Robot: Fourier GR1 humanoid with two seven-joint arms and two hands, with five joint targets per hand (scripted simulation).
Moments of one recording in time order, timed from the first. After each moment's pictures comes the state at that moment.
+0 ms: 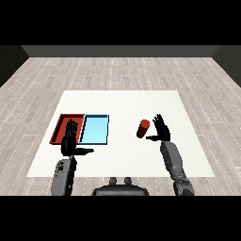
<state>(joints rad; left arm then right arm) -0.01 0.06 0.08 -1.59 0.13 -0.10 -0.46 -0.45 -0.15 -0.21 -0.79 -0.24 0.33 -0.46</state>
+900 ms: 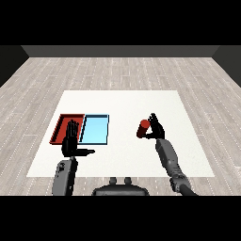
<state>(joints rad) 0.00 0.04 0.06 -1.62 0.12 -0.10 -0.46 -0.53 -0.12 -0.19 -0.68 -0.25 0.29 -0.46</state>
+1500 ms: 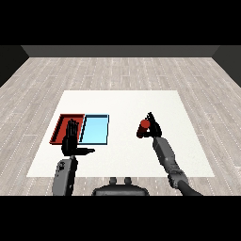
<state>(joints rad) -0.01 0.04 0.07 -1.61 0.13 -0.10 -0.45 -0.60 -0.10 -0.19 -0.57 -0.23 0.24 -0.49</state>
